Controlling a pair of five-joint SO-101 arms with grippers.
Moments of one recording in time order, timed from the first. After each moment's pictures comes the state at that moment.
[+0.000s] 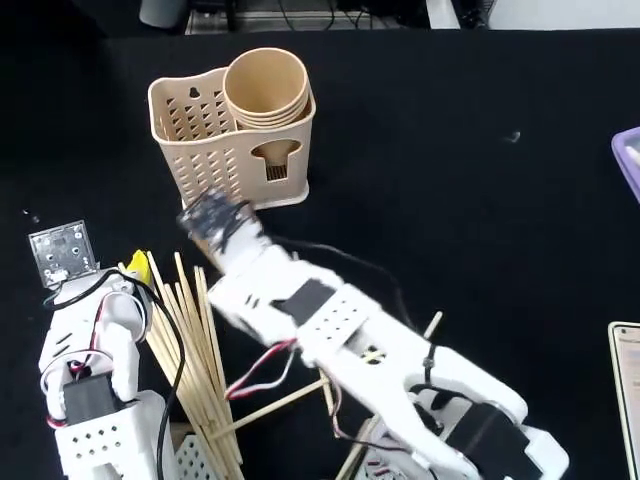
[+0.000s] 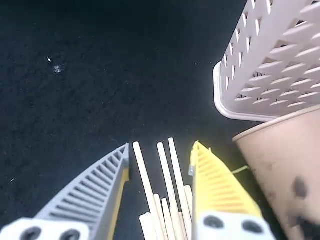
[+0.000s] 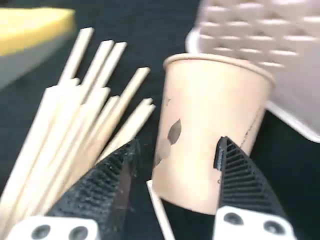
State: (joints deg) left arm -21.8 -97.0 84.2 52.9 -1.0; right arm -47.0 -20.6 51.6 28.4 3.9
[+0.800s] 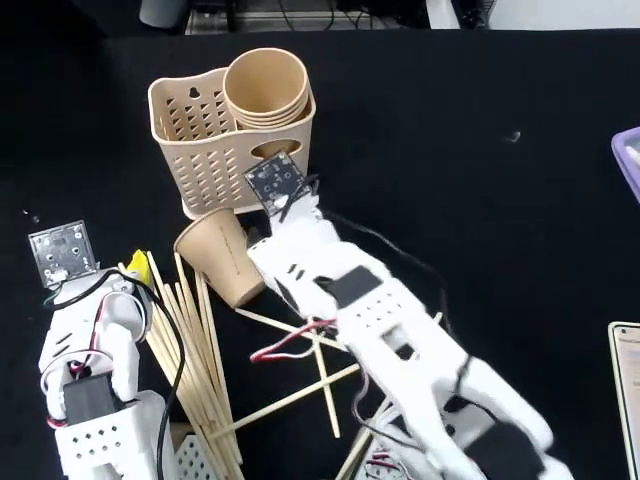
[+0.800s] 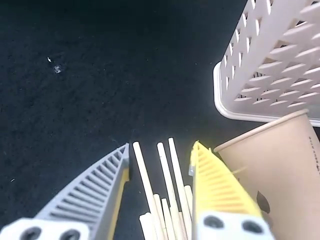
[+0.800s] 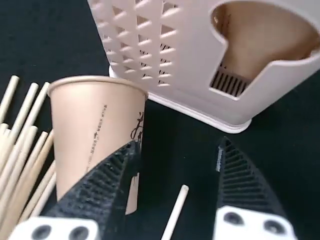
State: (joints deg) left arm -21.8 -97.0 84.2 52.9 -1.0; right arm -34.2 -27.6 56.3 22.1 4.4
